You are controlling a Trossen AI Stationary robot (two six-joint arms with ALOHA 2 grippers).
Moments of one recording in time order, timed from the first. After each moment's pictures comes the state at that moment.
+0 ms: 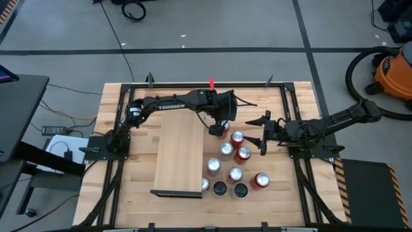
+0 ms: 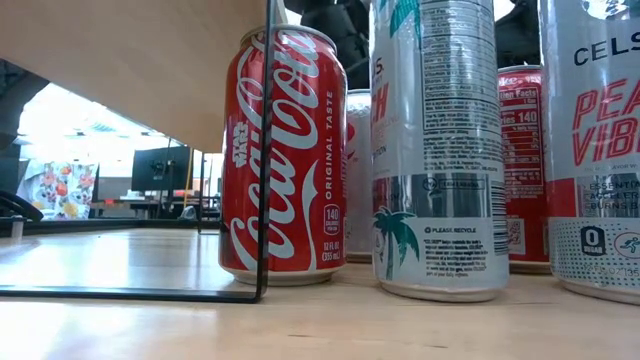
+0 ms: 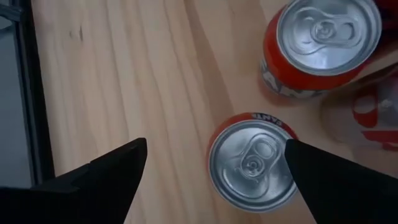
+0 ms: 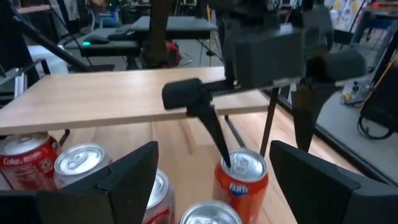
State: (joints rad) left arm 0.17 2.19 2.10 -0.93 -0.03 0.49; right arm 0.25 0.71 0.35 0.19 0.48 0.05
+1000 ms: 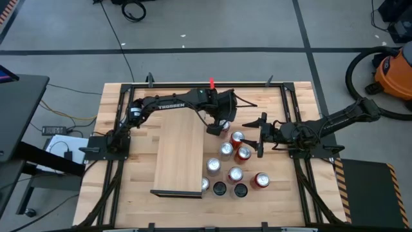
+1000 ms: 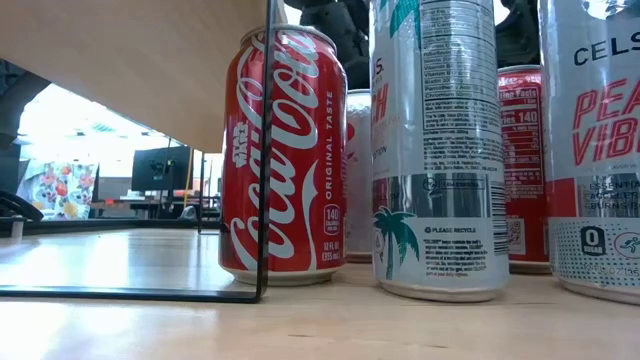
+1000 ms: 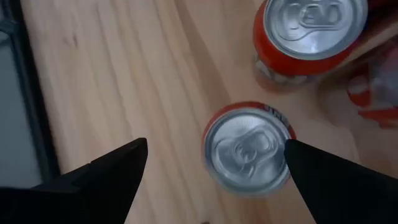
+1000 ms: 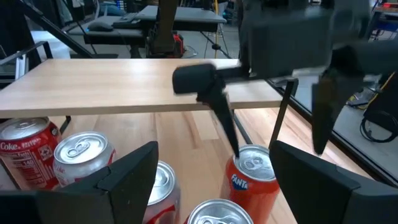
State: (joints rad) left arm 0.17 2.20 2.16 -1.01 -0.02 0.57; right arm 0.25 0.81 0.35 0.26 0.46 0.03
